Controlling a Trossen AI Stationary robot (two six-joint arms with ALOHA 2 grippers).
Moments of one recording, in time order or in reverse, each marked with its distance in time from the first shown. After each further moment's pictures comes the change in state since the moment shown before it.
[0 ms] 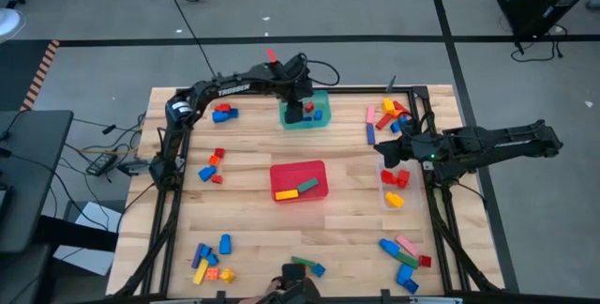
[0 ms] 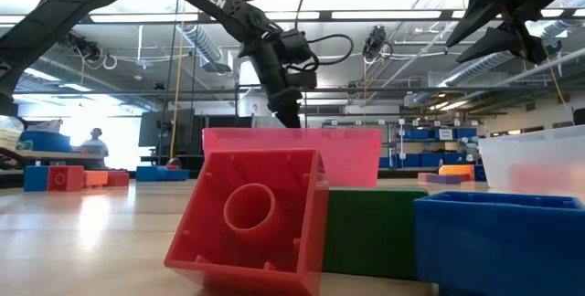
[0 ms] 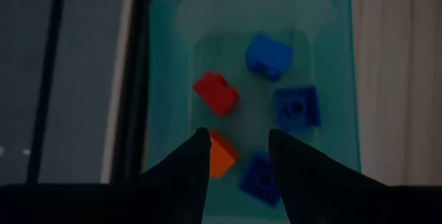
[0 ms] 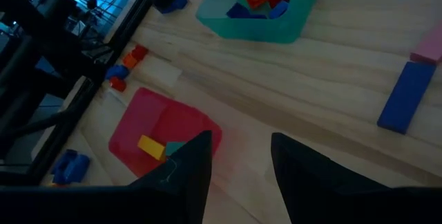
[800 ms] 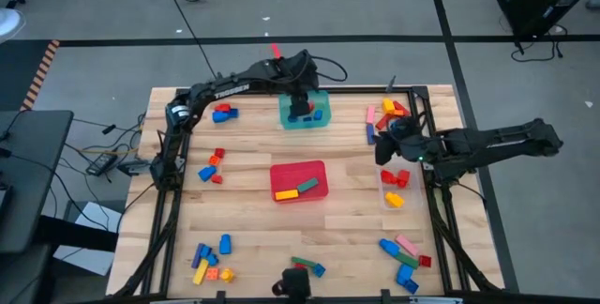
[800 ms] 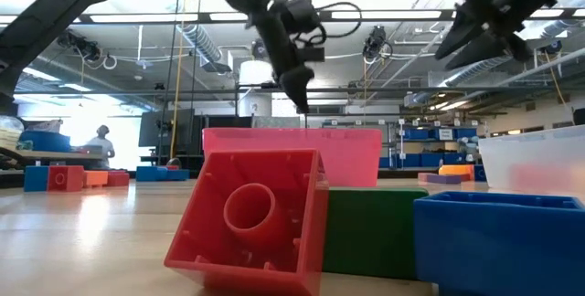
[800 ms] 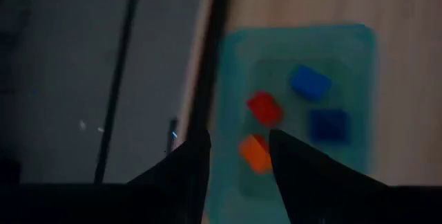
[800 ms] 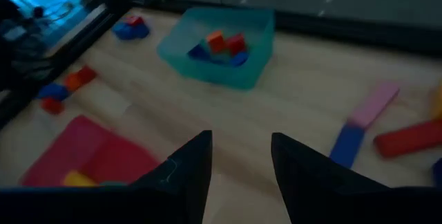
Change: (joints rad) left arm -0.080 -0.021 0.186 -0.159 -0.243 -0.065; right arm -0.021 0.114 0.000 0.042 0.226 -0.176
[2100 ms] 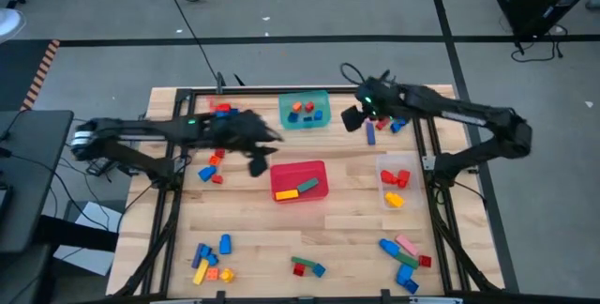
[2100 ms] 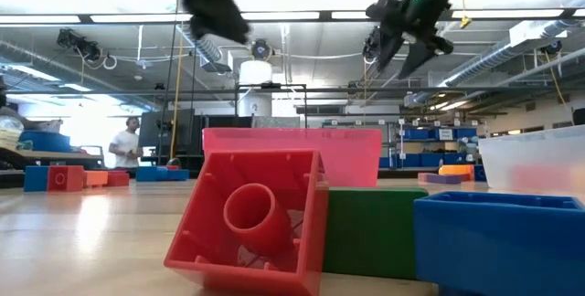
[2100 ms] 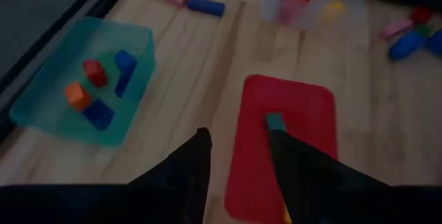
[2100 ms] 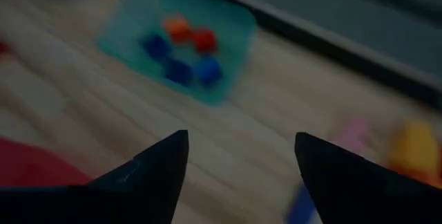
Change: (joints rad) left arm -0.409 -0.899 -0.949 0.381 0.068 -0.617; right arm -0.500 0.577 0.549 -0.242 -0.417 -0.318
